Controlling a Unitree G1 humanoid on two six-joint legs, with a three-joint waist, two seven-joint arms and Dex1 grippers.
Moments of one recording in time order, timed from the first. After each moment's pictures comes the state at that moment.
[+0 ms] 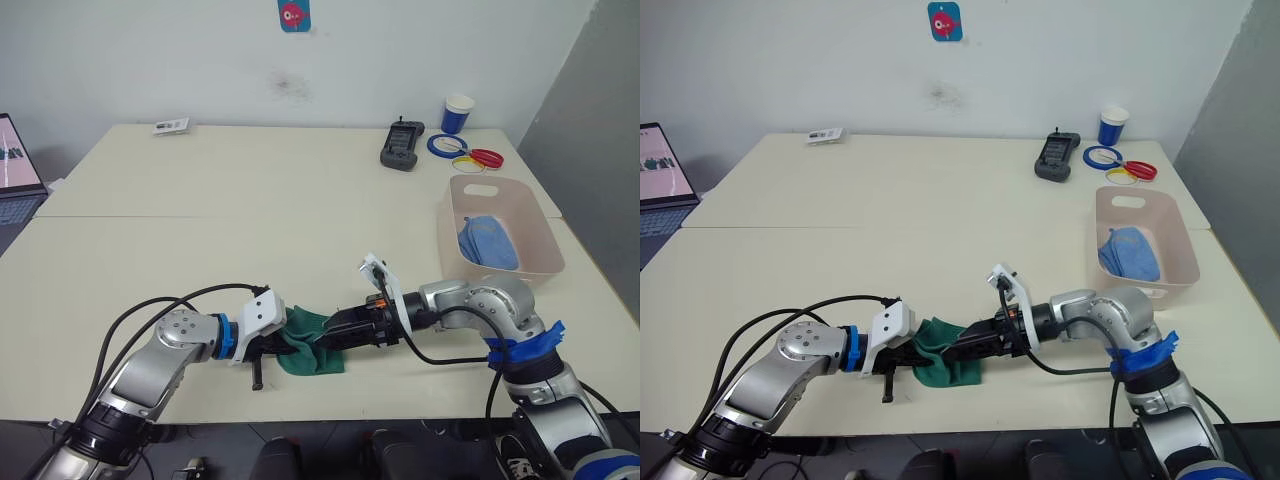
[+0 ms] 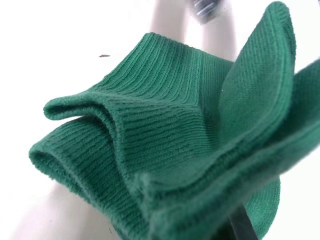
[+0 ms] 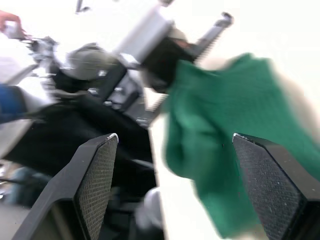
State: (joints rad) left arm -0.20 0.73 -0.21 -0.14 -0.25 0.38 -1.10; right arm -0.62 -0.35 0.24 -0.09 0.77 1.25 0.81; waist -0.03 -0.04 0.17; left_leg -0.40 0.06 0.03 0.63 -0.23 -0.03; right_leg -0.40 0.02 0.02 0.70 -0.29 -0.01
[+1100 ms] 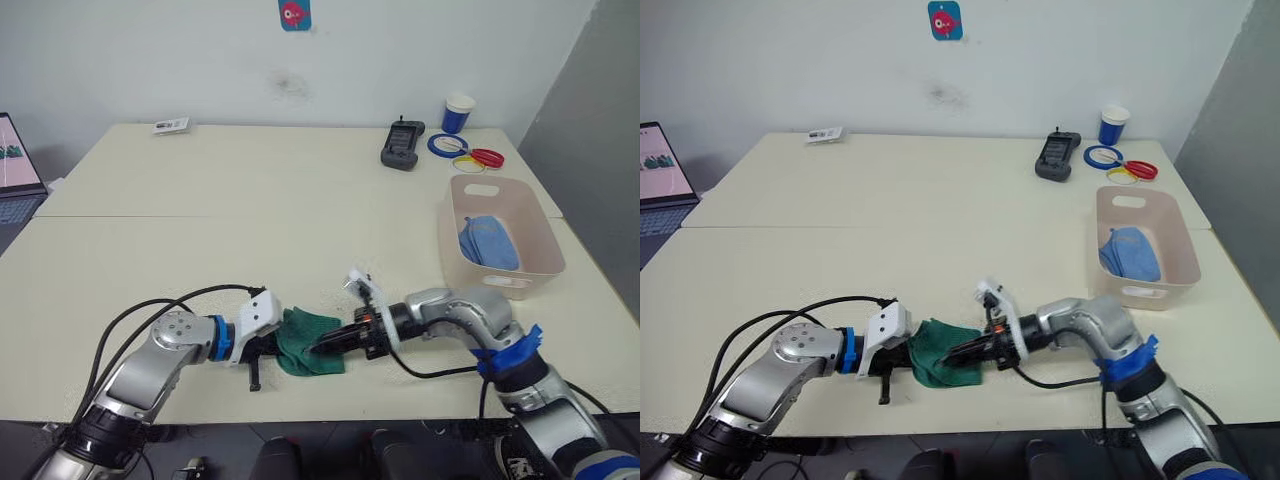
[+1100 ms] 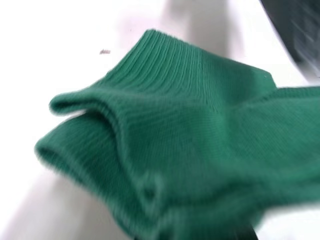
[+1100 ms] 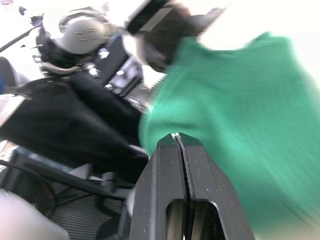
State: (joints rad) left arm -0.16 0.79 -0.15 -0.18 -0.31 0.42 -1.13; right arm -0.62 -0.44 0.29 -0.08 0.71 1.18 0.94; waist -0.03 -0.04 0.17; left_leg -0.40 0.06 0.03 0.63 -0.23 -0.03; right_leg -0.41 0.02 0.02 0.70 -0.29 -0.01
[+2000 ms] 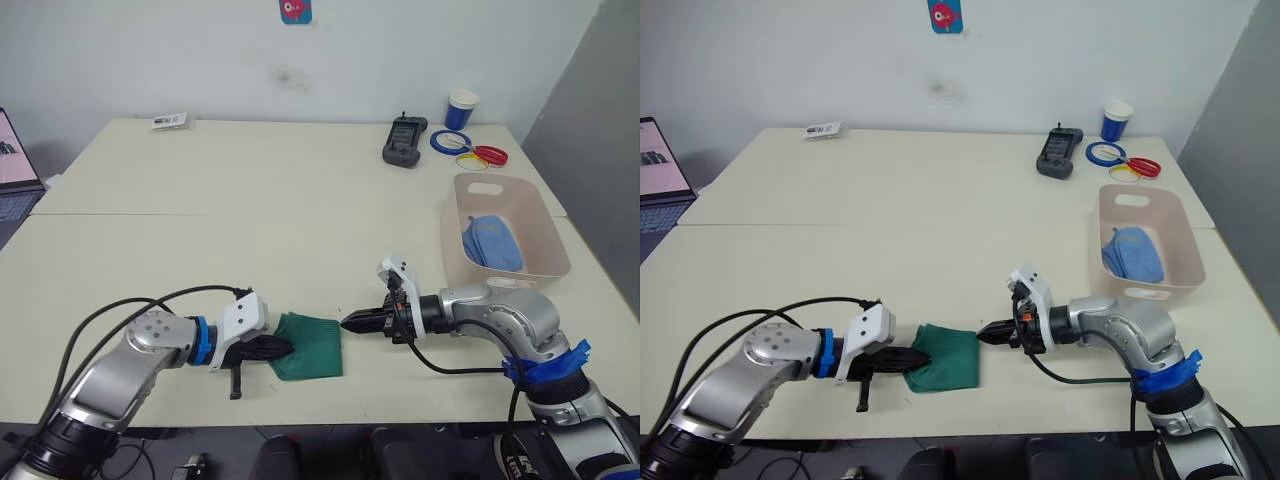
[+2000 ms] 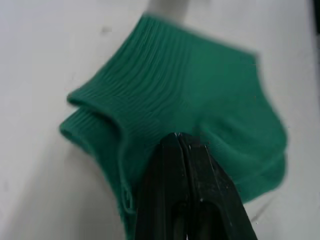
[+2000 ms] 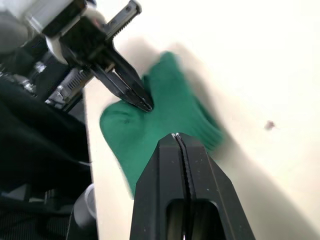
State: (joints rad) left arm -0.13 0.82 -0.16 -0.20 -0.26 0.31 -1.09; right arm -0.53 -0.44 0.20 -0.24 0.68 1.24 0.71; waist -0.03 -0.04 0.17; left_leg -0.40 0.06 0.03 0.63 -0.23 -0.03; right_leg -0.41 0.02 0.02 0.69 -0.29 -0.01
